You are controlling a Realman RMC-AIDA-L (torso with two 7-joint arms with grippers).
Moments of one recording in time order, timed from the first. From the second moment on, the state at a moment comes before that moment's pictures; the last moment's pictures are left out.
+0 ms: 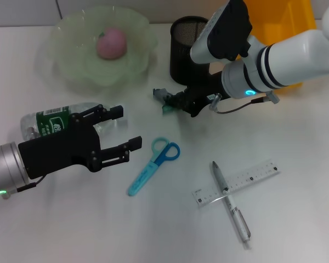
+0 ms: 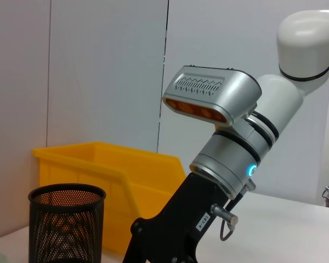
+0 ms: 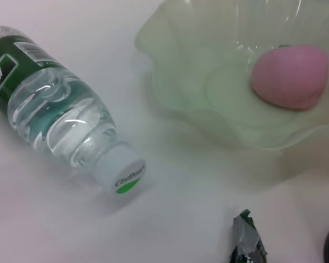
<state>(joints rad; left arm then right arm) -0.39 -2.06 0.92 0.43 1.61 1.53 -0.92 0.93 2.09 -1.50 -0.49 -2.05 -0.77 1.89</state>
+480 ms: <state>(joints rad) -0.39 -2.06 0.92 0.43 1.61 1.53 -0.92 0.83 2.08 -1.47 -0.64 -2.06 -0.90 1.90</state>
